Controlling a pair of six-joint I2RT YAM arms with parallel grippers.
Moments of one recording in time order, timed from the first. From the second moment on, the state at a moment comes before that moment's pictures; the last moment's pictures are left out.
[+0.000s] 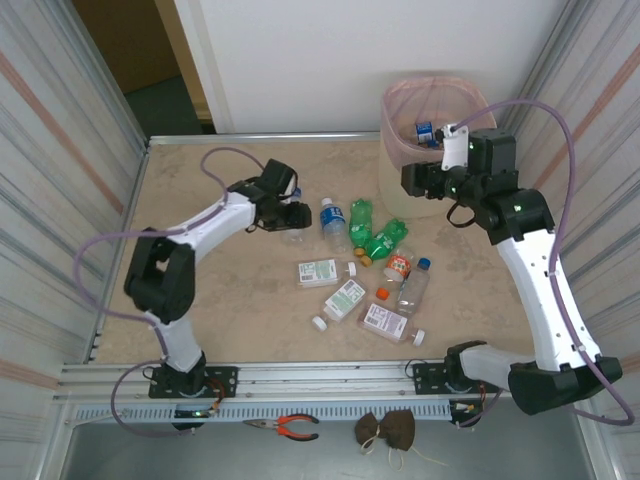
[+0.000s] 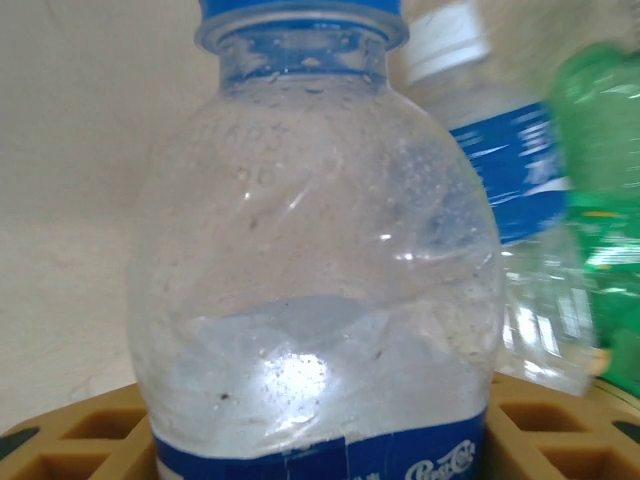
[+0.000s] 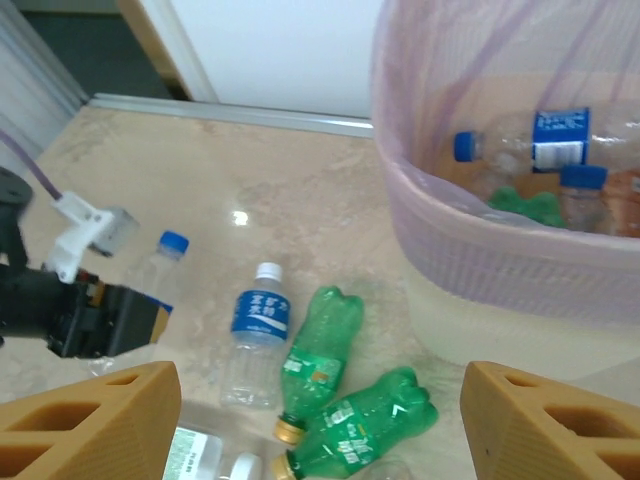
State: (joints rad) left arm -0.51 1.76 1.36 -0.62 0.12 -0.47; right arm 0.26 1.18 1.48 -0.82 -0.16 0.12
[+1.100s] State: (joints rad) left arm -0.58 1.30 1.19 -0.31 0.64 0.04; right arm 0.51 1.28 1.42 -0.36 -0.48 0.52
